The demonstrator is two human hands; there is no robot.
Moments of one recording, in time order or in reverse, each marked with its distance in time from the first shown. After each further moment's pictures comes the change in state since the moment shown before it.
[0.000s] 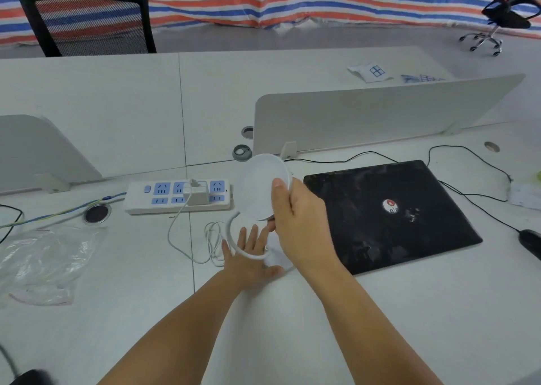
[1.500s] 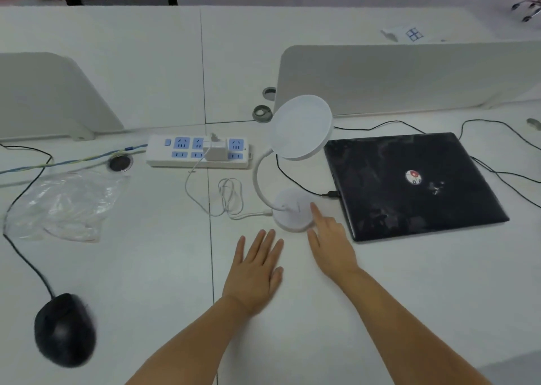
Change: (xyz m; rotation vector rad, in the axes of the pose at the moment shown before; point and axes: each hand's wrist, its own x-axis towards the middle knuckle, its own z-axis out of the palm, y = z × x) left_hand -0.084 -0.003 0.091 0.086 0.363 0.138; right_hand -0.035 0.196 0.014 -0.703 -0.281 0.021
